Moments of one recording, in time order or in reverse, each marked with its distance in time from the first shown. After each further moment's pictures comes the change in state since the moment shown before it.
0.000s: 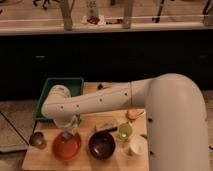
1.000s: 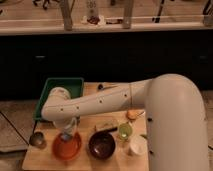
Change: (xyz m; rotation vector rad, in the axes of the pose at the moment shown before) arm -0.004 -0.001 0.006 0.018 -0.001 -0.074
